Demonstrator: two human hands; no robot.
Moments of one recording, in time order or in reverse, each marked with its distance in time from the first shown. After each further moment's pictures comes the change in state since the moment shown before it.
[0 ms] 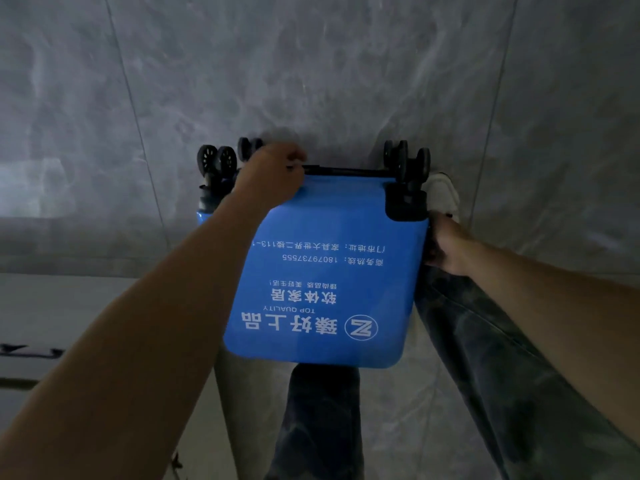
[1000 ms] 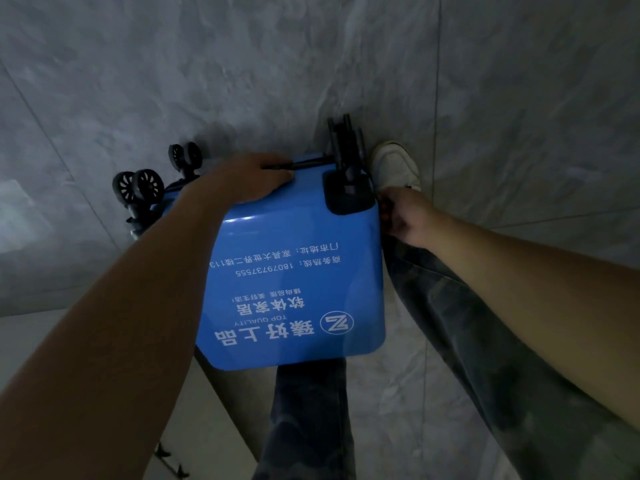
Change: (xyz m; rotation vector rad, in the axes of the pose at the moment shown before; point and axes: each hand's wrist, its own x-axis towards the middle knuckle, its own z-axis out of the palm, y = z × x) left_hand 0.038 0.051 0.035 0.146 -0.541 -0.072; right_hand 0.034 -0.003 -0.026 0.369 -0.191 0.005
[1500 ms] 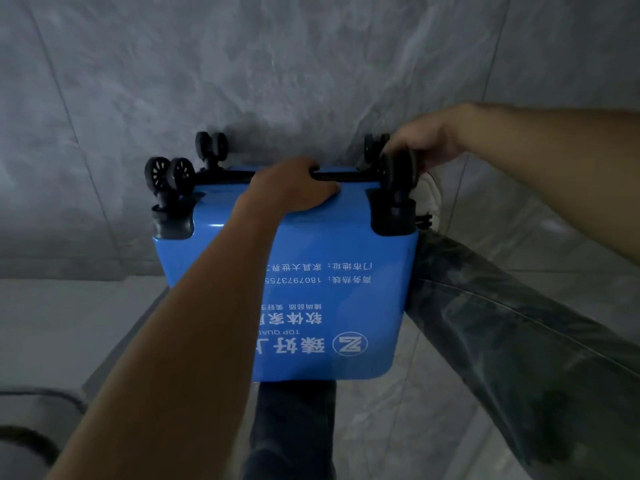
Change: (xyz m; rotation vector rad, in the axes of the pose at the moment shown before) left_hand 0.004 -0.010 0.018 -0.045 0.087 -0.025; right_hand 0.038 -0.149 0.086 -1.215 -0.195 0.139
